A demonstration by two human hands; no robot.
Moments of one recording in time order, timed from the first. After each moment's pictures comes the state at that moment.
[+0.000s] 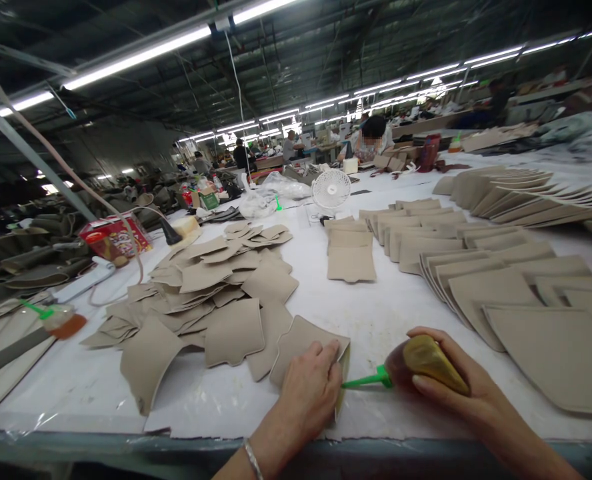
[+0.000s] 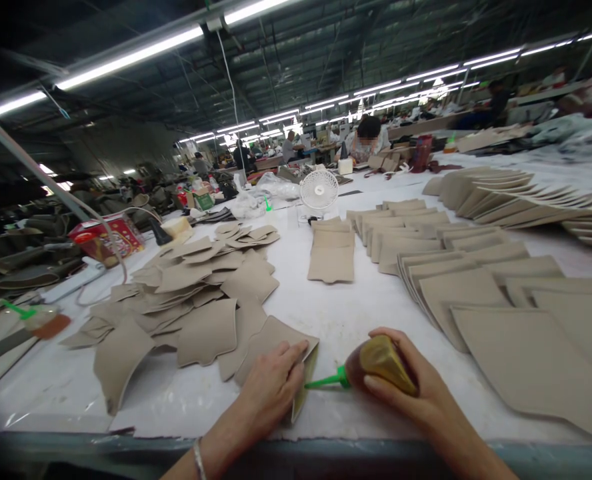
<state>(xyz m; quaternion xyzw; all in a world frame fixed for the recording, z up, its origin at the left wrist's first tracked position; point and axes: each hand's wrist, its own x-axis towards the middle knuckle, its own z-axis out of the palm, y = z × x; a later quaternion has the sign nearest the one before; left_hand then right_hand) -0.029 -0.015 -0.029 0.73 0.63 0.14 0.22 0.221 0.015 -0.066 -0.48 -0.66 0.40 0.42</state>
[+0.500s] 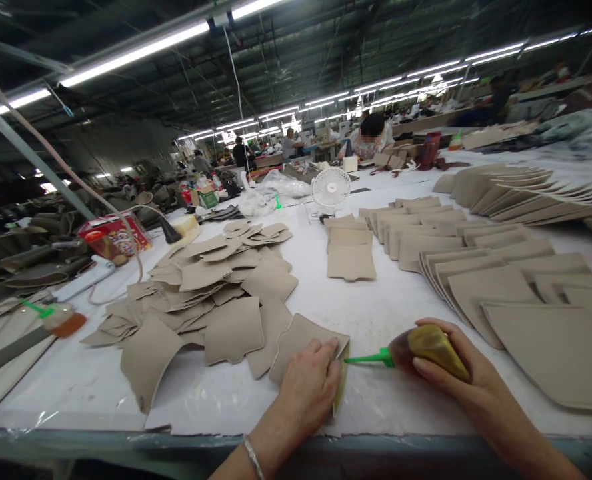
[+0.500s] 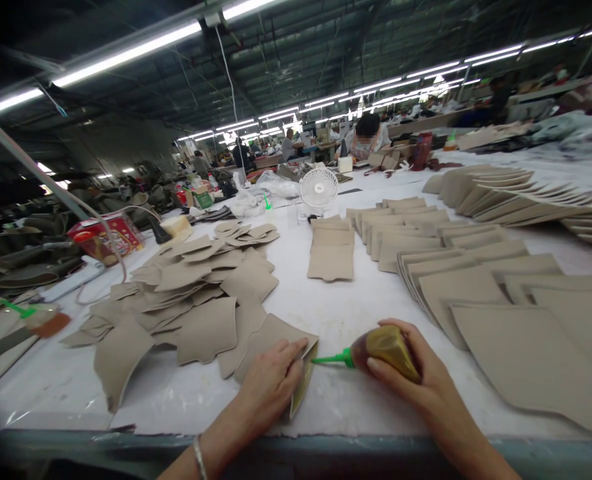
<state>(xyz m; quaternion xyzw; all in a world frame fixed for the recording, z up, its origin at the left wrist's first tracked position) -0.030 -0.015 -0.029 0.73 0.63 0.15 0.24 0.223 0.016 -0.072 -0.52 -0.61 0.38 0.46</state>
